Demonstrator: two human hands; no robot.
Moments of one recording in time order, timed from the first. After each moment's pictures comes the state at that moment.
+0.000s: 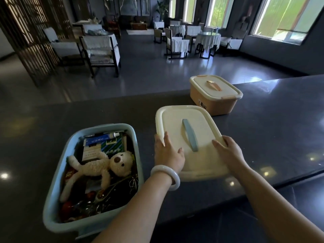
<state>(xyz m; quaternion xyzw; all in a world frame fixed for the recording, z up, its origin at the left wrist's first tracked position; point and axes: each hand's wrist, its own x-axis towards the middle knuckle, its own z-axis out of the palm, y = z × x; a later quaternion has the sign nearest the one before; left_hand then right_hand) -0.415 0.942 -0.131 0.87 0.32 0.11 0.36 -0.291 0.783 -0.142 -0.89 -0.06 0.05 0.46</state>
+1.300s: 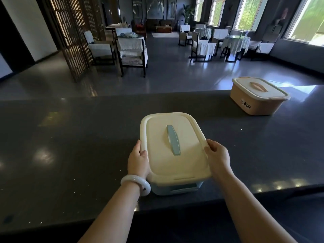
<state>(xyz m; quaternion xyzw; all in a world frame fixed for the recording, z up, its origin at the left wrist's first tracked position) -0.651 1.113 -0.129 0.67 0.45 0.24 0.53 -0.496 0.951 -0.139 -0.81 -0.09 0.10 0.56</state>
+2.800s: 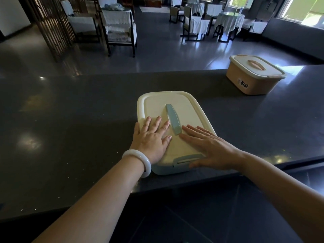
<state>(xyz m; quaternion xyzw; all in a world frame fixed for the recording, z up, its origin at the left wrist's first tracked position) -0.640 1.125 -0.147 0.98 0.18 0.03 0.08 -0.510 0.928 -0.121 -0.78 -0.62 0.08 0.05</state>
